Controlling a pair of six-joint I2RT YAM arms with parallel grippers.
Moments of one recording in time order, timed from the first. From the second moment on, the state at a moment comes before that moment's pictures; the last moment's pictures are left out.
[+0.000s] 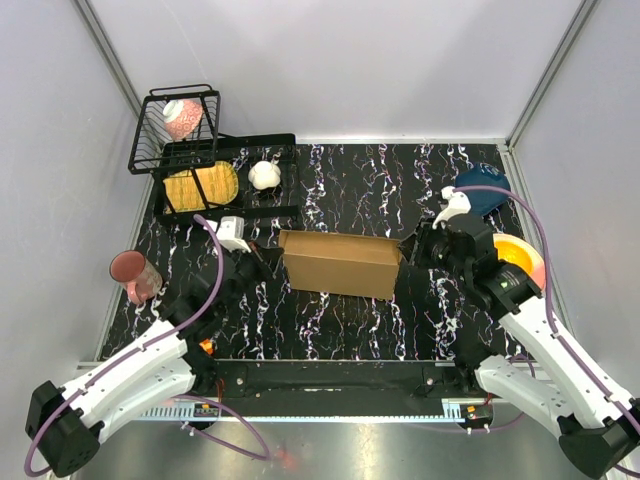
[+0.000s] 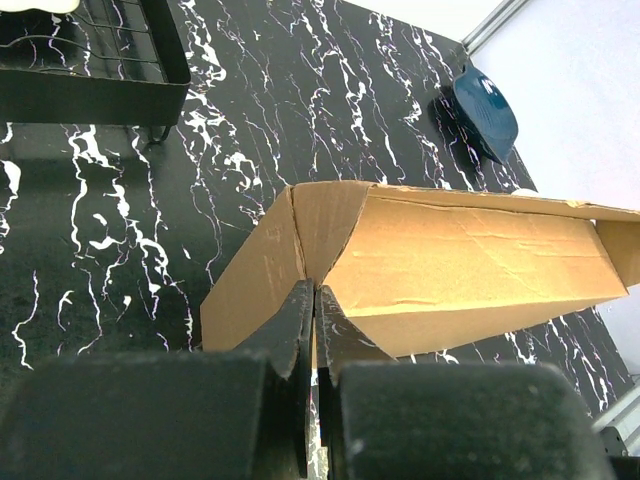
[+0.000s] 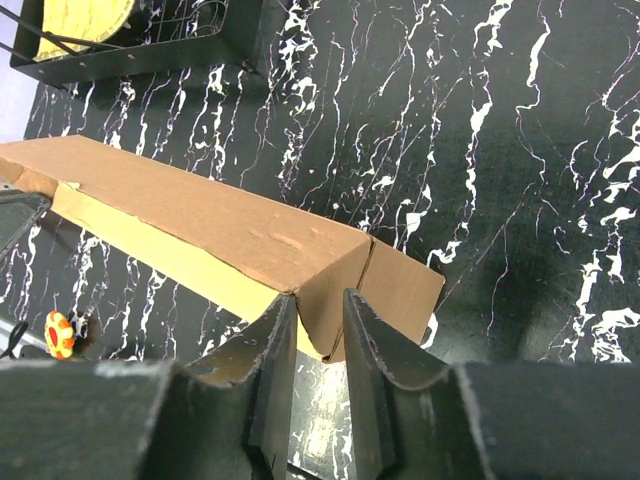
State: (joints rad) left arm -0.70 0.70 0.43 0.07 -0.24 -0.60; right arm 0.53 0.83 0.89 -0.54 0.03 0.51
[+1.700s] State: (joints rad) left arm -0.71 0.79 0.60 -0.03 -0.23 -0.48; right arm 0.53 0.83 0.75 -0.35 0.09 0.45
